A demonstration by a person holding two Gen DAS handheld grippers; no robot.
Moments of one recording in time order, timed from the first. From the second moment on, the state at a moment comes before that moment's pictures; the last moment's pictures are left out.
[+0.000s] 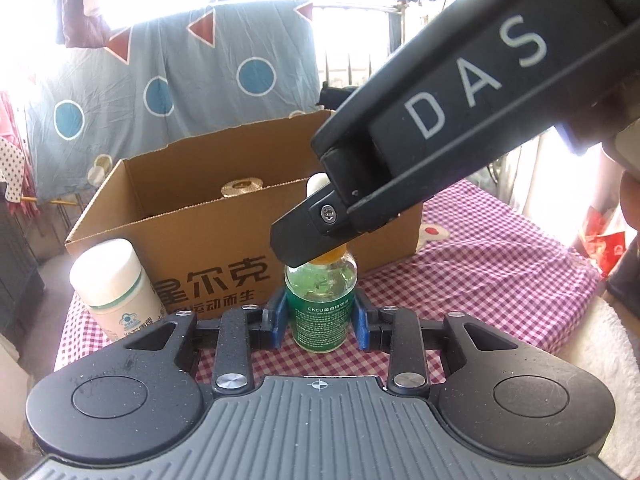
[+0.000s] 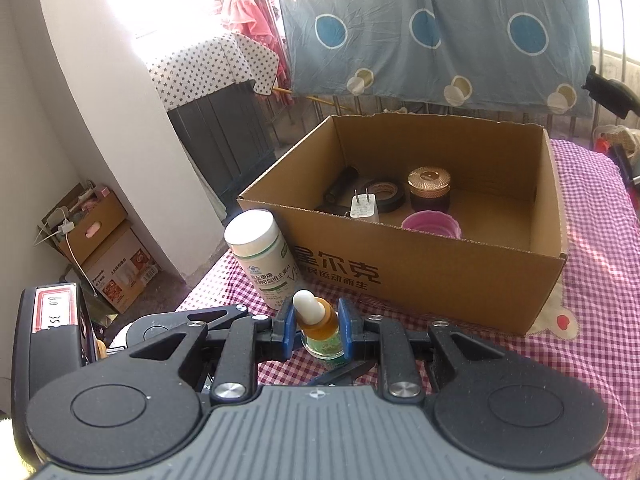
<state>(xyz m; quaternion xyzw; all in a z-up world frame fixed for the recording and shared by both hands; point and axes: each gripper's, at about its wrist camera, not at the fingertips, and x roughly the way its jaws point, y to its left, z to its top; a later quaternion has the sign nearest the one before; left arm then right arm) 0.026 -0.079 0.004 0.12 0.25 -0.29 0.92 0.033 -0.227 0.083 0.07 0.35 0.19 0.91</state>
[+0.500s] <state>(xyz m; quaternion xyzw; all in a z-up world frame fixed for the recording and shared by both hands) 0.048 -0.077 0.091 0.09 0.19 -0.28 0.93 0.050 -0.230 0.172 0.05 0.28 0.23 0.93</state>
